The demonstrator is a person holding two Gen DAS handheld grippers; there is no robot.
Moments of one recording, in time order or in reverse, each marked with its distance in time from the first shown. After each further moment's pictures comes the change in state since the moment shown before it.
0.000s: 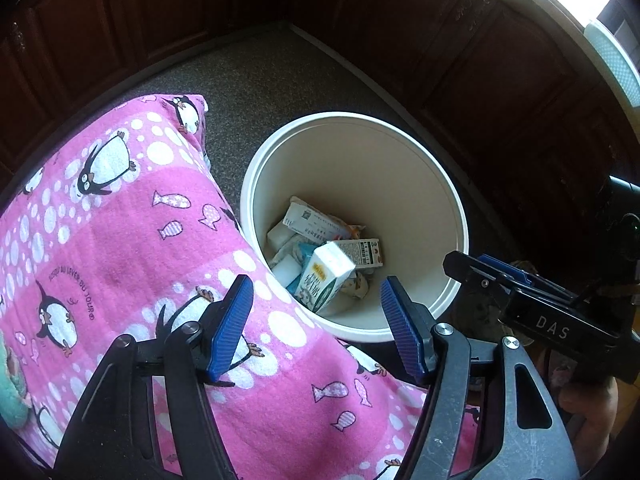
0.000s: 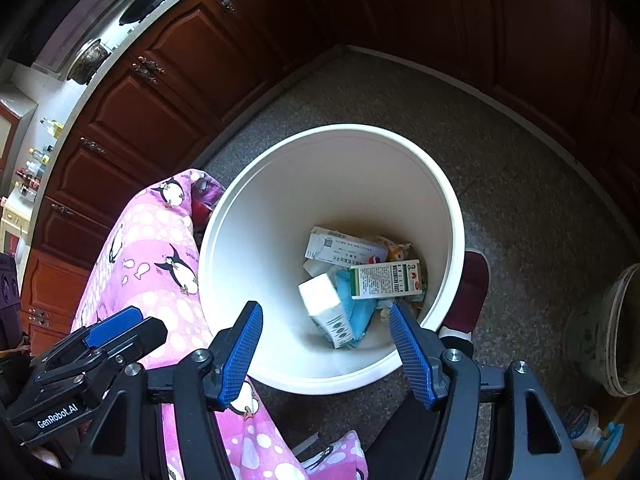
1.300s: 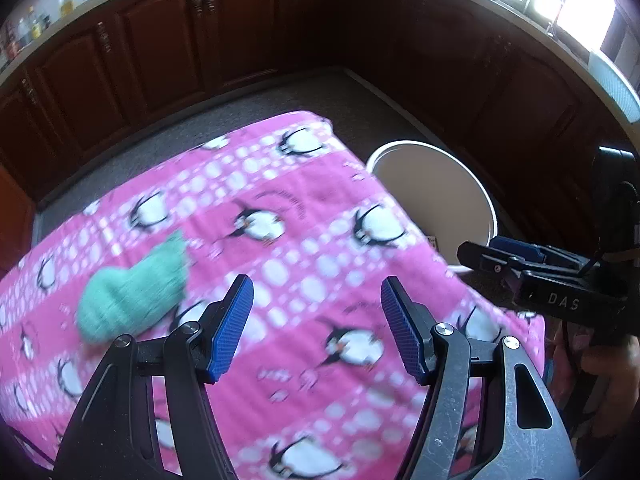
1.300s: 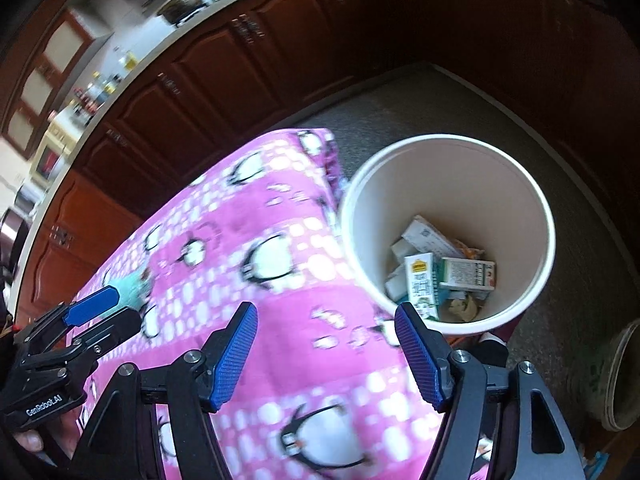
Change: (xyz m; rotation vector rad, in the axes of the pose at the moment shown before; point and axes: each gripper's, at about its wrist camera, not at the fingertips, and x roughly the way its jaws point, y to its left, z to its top) left arm -0.147 0.087 -0.098 -0.067 -0.160 0.144; right arm -0.041 0.140 -0.071 -0.288 -0.003 0.091
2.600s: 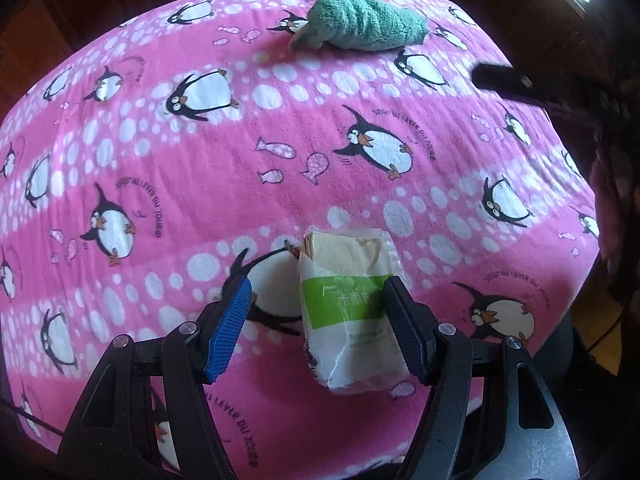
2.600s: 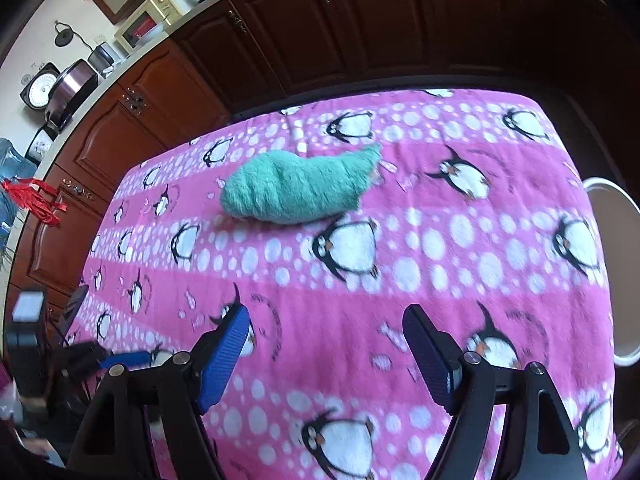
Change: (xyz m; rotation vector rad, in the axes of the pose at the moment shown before) left arm -0.042 0.149 -0.185 -0.234 0.283 0.048; right arm 0.077 0.207 -0.048 -0.374 0.186 0.148
